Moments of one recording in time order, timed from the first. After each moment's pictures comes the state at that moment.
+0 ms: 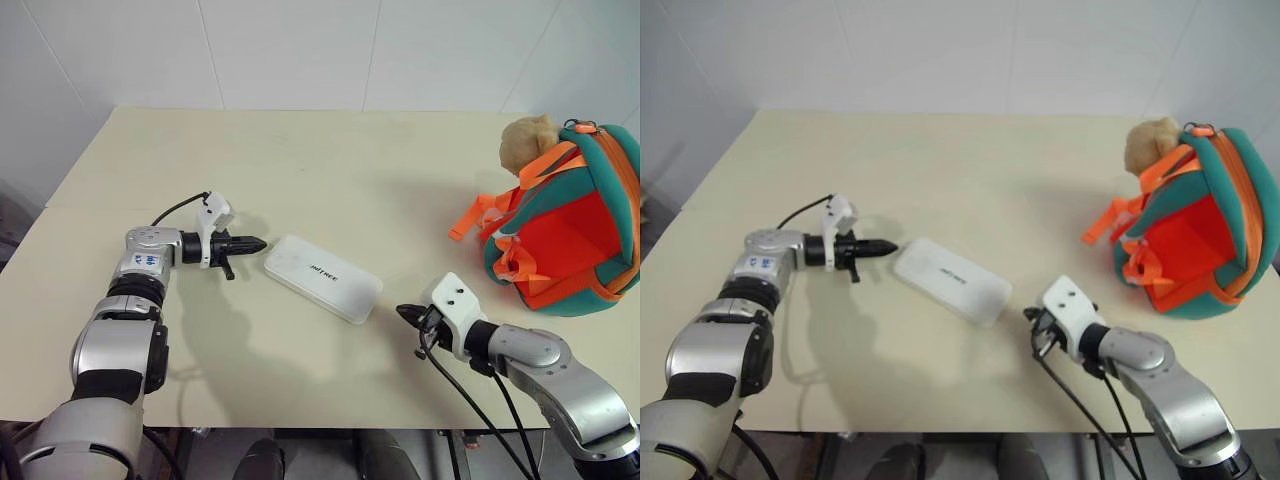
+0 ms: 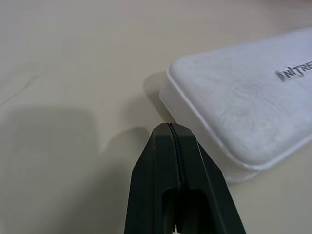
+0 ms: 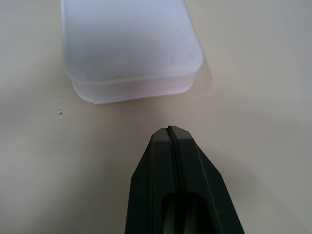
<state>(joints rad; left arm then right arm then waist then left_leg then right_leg) -1.05 0.52 0.02 1.23 -0.03 -0.07 -1.15 -0.10 -0.69 0.08 -0.58 0.31 0.76 0.53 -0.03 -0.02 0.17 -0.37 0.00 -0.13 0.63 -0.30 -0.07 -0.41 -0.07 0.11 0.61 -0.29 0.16</state>
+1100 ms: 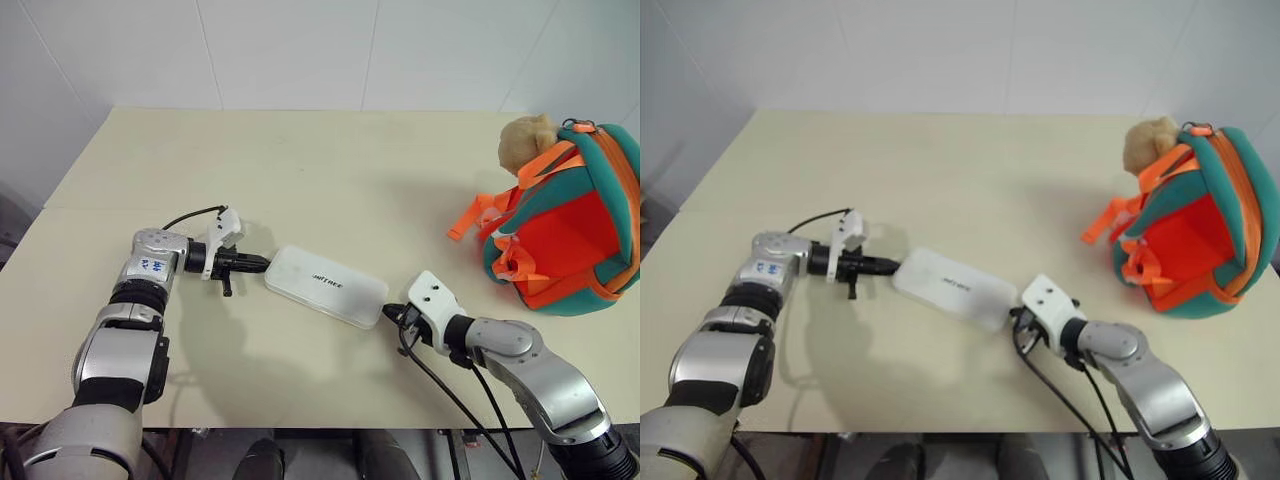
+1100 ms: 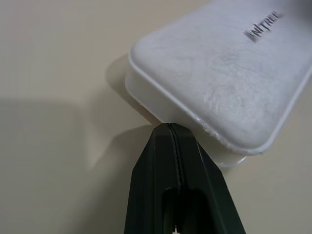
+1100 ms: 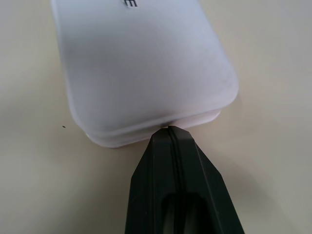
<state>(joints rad) -0.96 0.54 -0.04 1.07 0.00 -0.06 -1.35 -0.20 -0.65 0.17 -0.52 0.23 0.80 0.57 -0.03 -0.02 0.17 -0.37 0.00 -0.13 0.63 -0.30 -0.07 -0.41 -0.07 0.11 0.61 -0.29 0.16</state>
